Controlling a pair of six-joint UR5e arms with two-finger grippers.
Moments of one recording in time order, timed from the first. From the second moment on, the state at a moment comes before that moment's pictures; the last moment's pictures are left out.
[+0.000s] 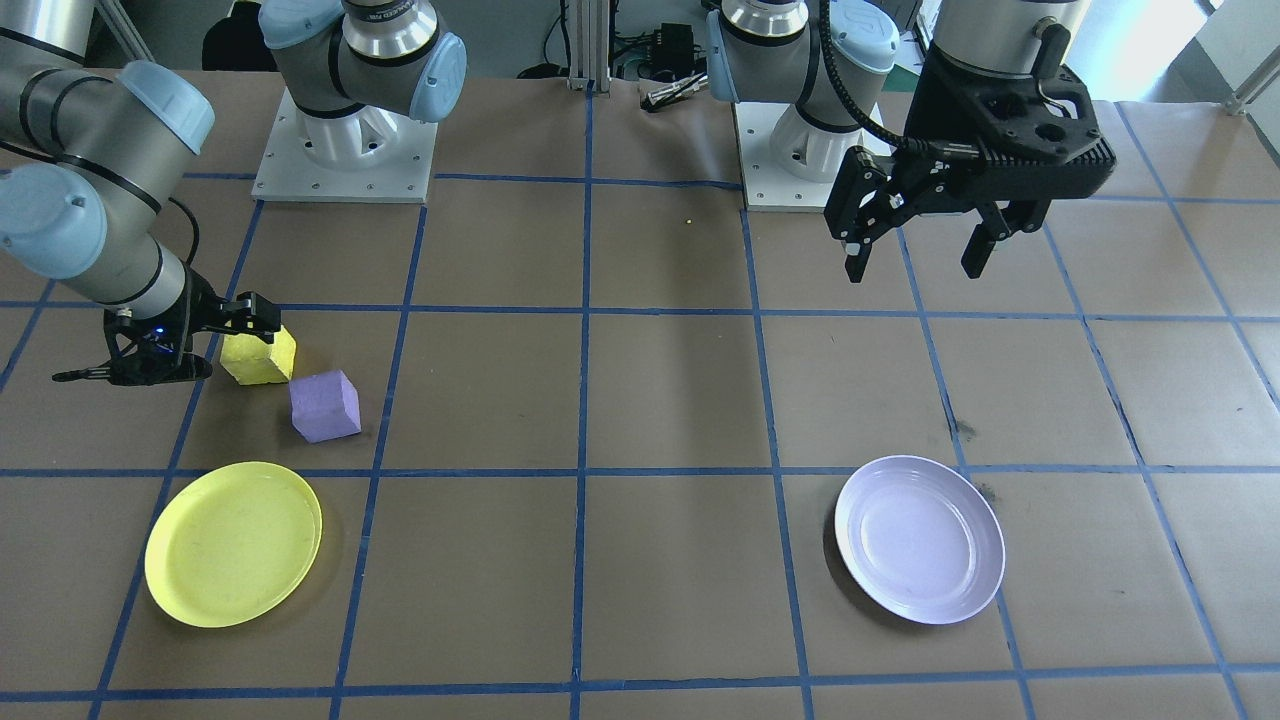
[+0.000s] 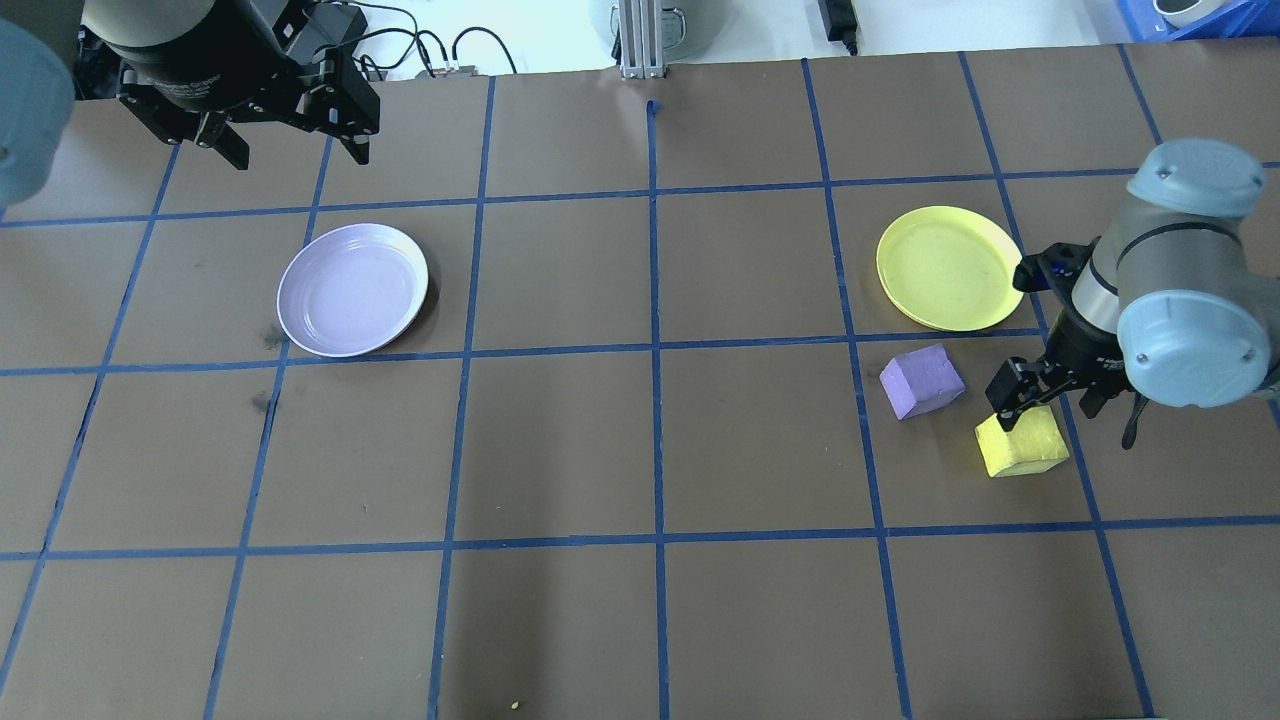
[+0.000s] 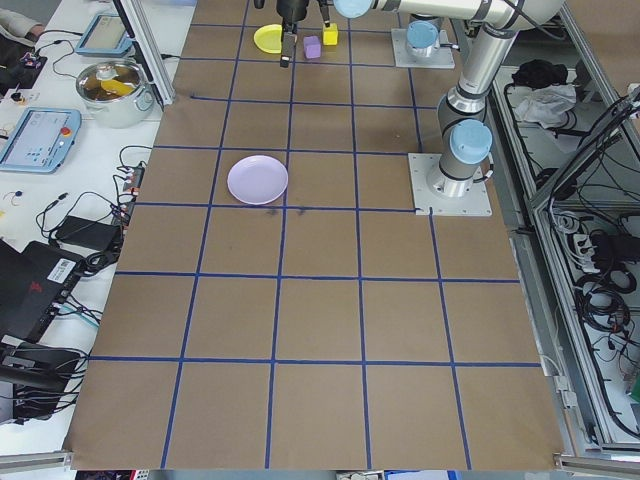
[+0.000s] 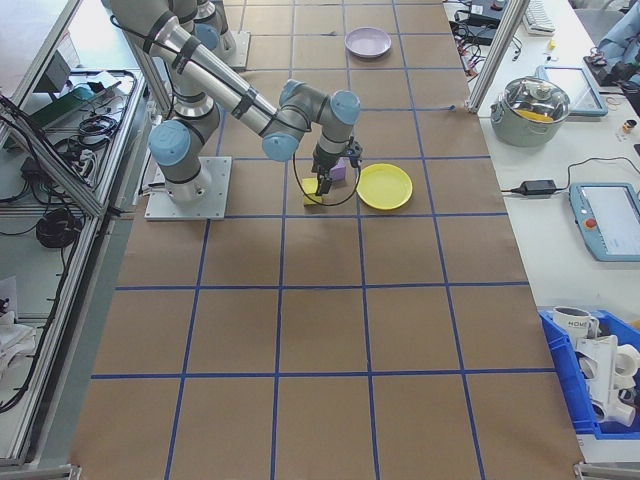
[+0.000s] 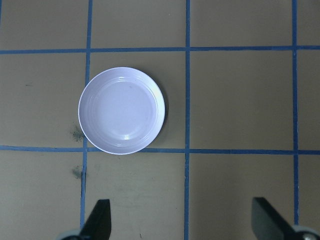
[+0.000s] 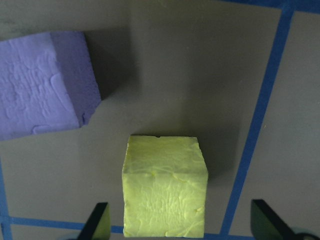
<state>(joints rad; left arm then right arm) -1.57 -1.56 -1.50 -1.44 1.62 -0.03 1.21 -1.45 2.09 -2.00 -1.68 -0.46</state>
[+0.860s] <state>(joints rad) -1.57 -1.59 -1.51 -1.46 1.63 -0.02 1.21 -1.36 2.06 -2.00 -1.70 -0.40</state>
